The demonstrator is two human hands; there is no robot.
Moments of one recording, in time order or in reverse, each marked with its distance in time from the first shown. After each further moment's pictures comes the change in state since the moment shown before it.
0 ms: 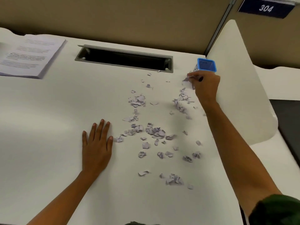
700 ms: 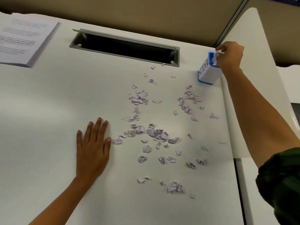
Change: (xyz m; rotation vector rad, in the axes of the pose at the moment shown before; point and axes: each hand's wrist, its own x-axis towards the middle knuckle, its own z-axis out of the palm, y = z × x) left_hand 0.004 0.006 -0.005 -0.018 -0.026 -0.025; right_hand 0.152 0.057 0.012 -0.495 -0.011 0.186
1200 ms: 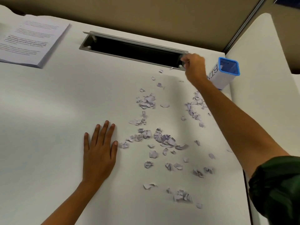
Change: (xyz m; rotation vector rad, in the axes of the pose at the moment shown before) left_hand 0.000 0.000 -0.002 -0.009 -0.010 -0.010; right_hand -0.061 -0.069 0.080 0.135 -0.110 -0.453
